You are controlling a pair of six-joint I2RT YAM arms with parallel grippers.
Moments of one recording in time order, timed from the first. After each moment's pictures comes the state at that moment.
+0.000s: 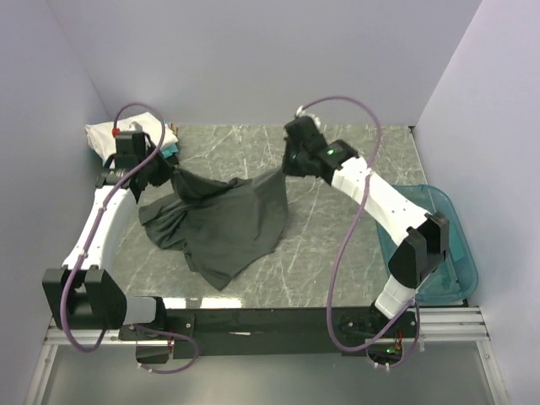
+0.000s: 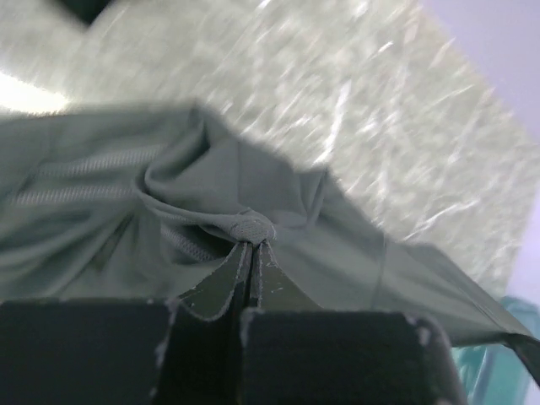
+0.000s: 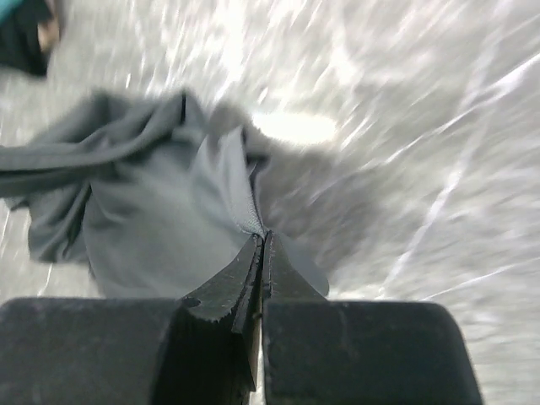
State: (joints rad) left arm -0.01 1.29 1.16 -0.55 0.09 -0.69; right arm 0.66 1.68 1.62 -0.73 0.19 0.63
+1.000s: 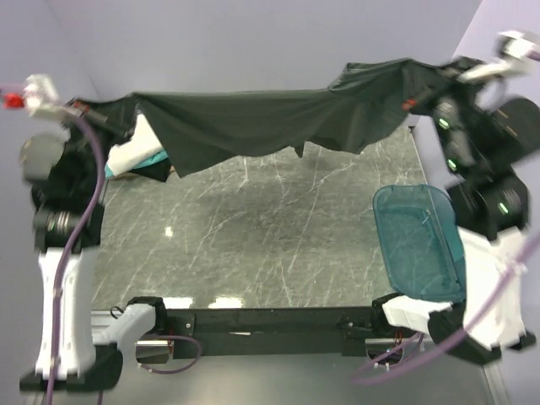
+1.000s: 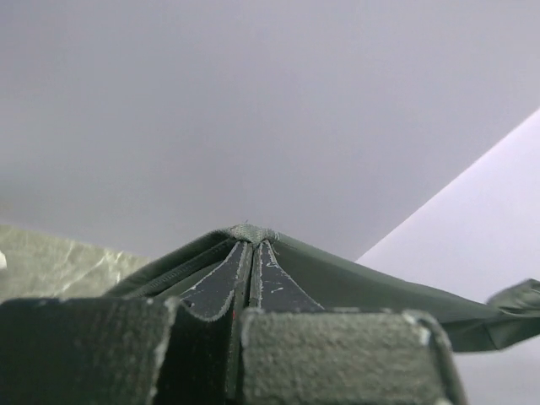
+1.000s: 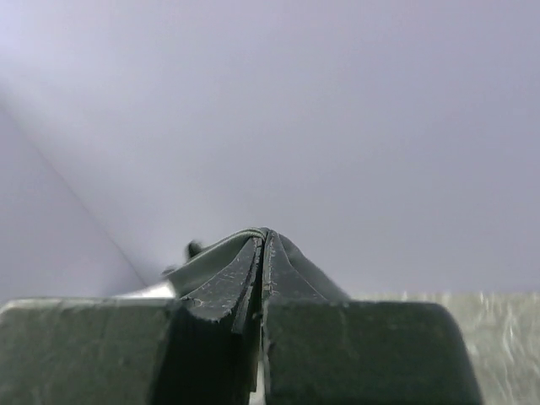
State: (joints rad) left arm -0.02 1.01 1.52 -0.28 0.12 -0.73; right arm 0.31 1.23 2.03 -0.53 0.15 0.30
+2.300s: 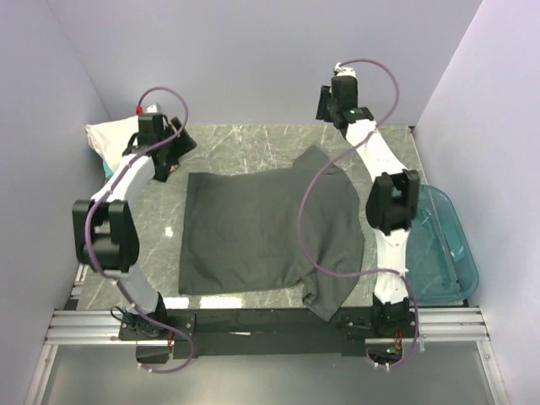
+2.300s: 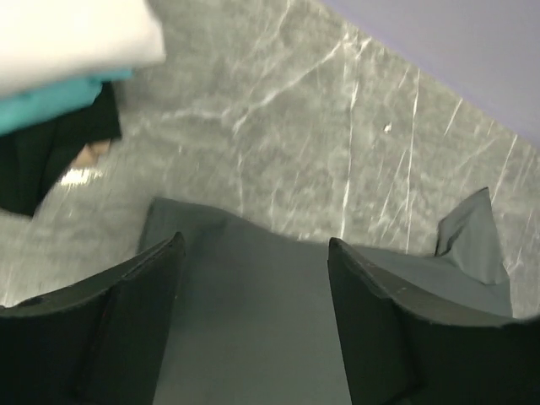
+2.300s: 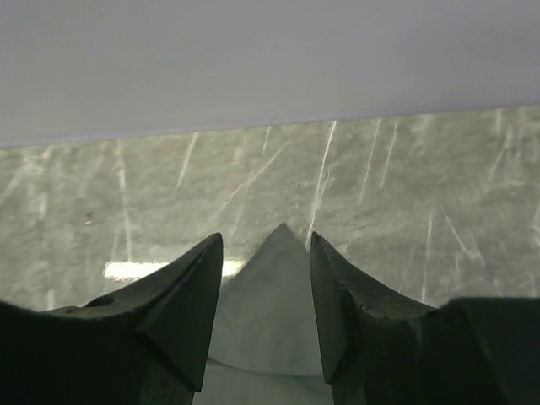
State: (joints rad) left arm -0.02 1.71 1.35 -0.23 0.08 -0.56; right arm 0.22 2.18 2.11 -0.39 0.16 0.22
